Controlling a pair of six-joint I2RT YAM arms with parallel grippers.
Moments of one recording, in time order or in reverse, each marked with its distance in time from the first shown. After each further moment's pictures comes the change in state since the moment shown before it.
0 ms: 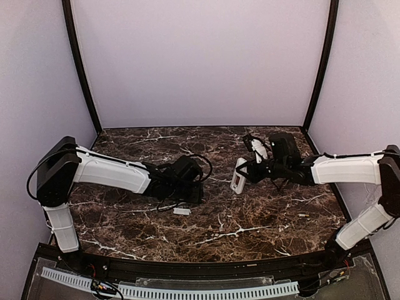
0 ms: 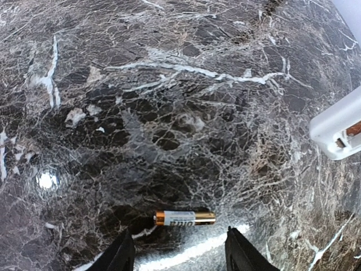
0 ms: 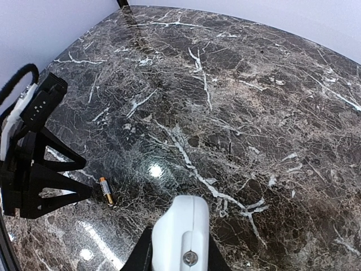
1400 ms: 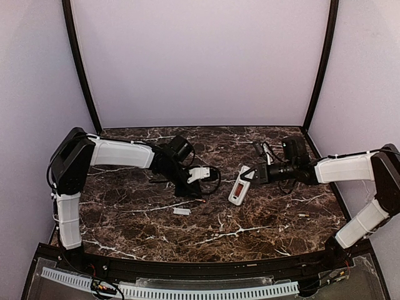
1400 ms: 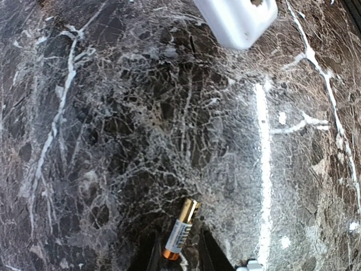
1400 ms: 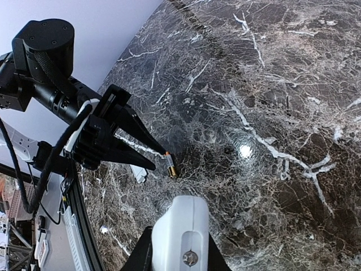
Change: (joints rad) left arm 0.219 0.159 0.249 -0.251 0.634 1.403; right arm -0.192 0.029 -0.085 0.078 -0.522 0.210
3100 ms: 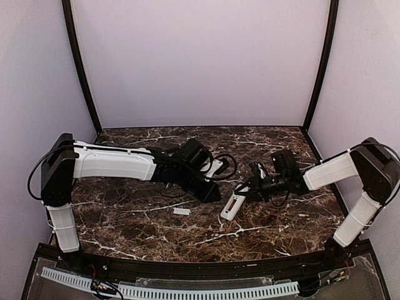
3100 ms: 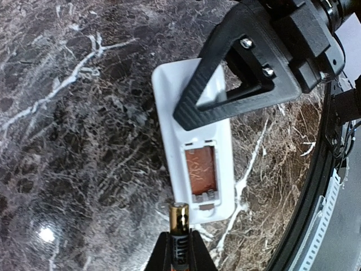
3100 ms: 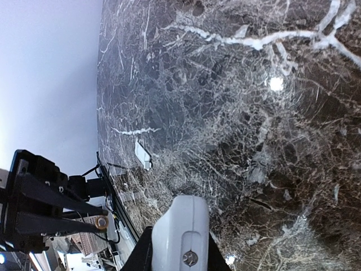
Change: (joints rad) left arm -0.208 -0.119 -0.008 0.082 -0.160 -0.935; right arm 0.066 0.144 -0.061 0.100 -0.014 0.508
